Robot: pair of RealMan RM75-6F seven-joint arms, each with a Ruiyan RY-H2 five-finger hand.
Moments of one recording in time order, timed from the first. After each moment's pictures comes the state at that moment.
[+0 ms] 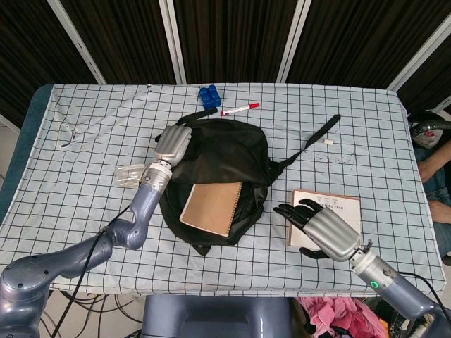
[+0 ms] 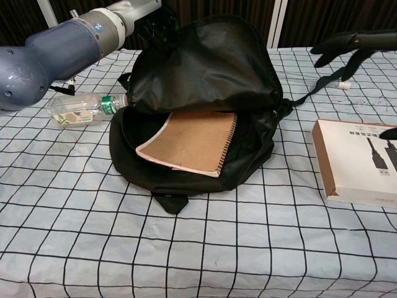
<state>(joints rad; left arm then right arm) -1.05 -1.81 -0.46 -0.94 1.09 0.83 0.09 0.50 -1.00 0.09 -1.78 -1.84 1.07 0.08</state>
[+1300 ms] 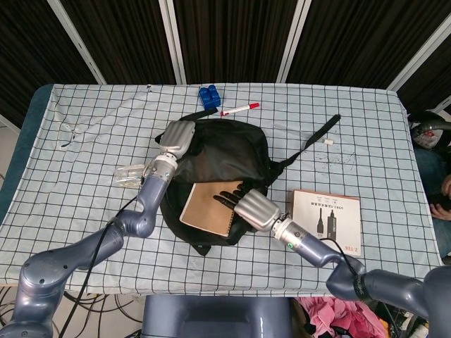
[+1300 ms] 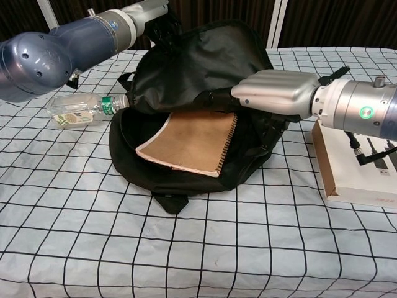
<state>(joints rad) -1.16 -1.85 -0.46 -0.77 0.99 0.71 0.07 0.83 -1.52 0.14 -1.36 -1.63 0.85 -0.10</state>
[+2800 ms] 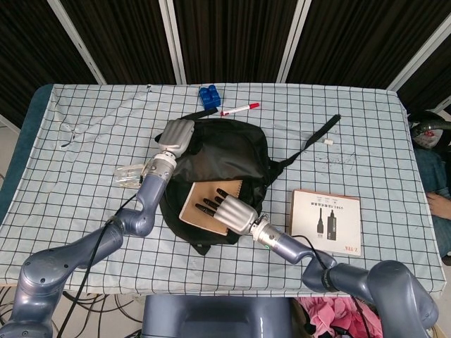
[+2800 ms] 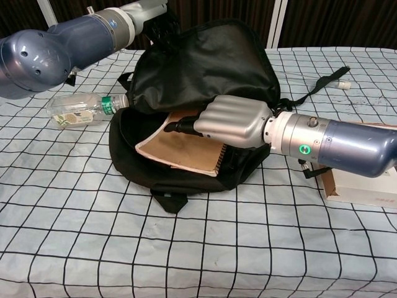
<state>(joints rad) -1.17 -1.84 -0.43 -0.77 0.97 0.72 0.08 0.93 -1.79 0.06 -1.02 -1.68 0.92 -0.19</state>
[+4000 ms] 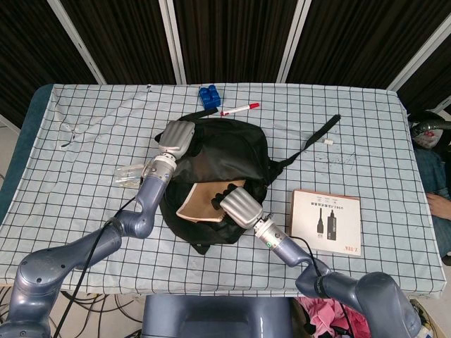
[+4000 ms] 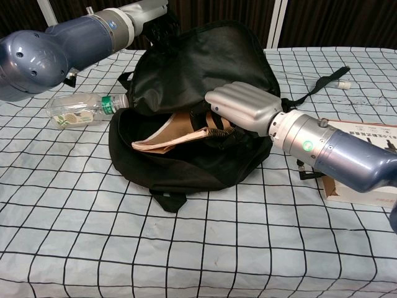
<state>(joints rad) -1.16 -1.82 -0.42 -0.81 0.95 0.74 0.14 0.86 -1.92 0.09 -0.87 -1.62 1.12 0.11</state>
